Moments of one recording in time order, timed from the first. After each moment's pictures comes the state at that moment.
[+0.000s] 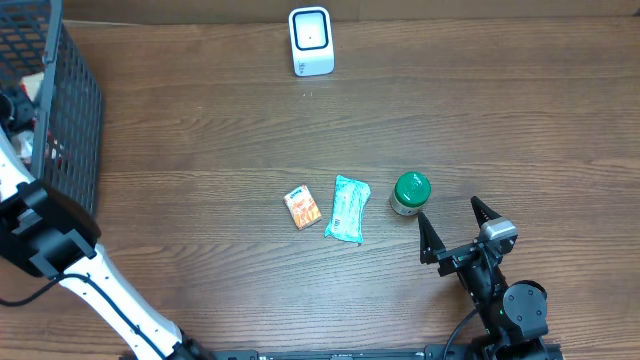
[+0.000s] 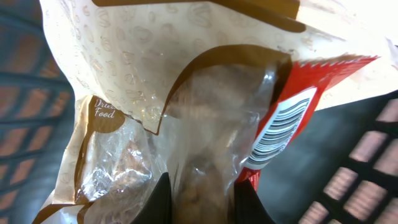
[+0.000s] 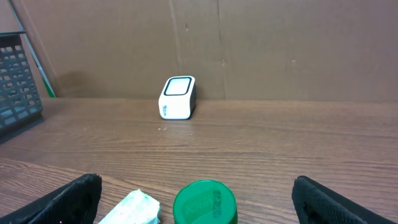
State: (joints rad) left arm 0.63 2.41 2.49 -1.25 -0.06 -0.02; right arm 0.26 0.01 0.02 -0.03 -0.07 0.12
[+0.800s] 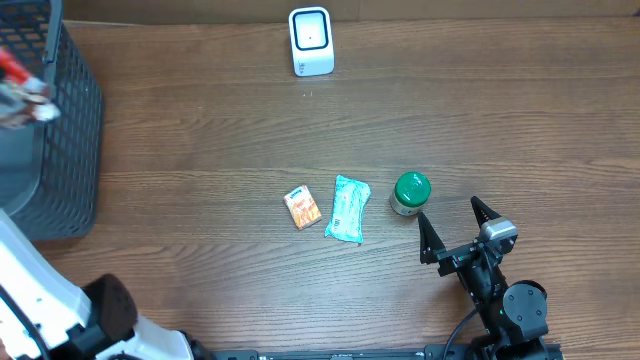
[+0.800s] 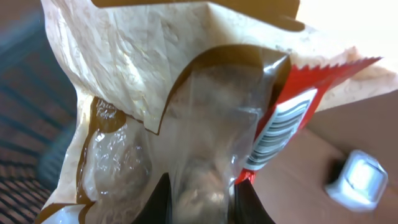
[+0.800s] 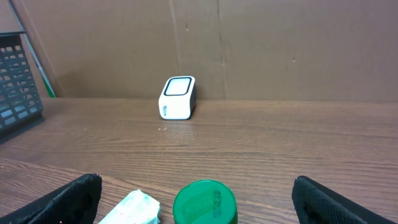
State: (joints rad) left arm 0.49 1.77 2.52 -1.46 0.08 -0.25; right arm 0.26 0.01 0.02 -0.03 -0.07 0.12
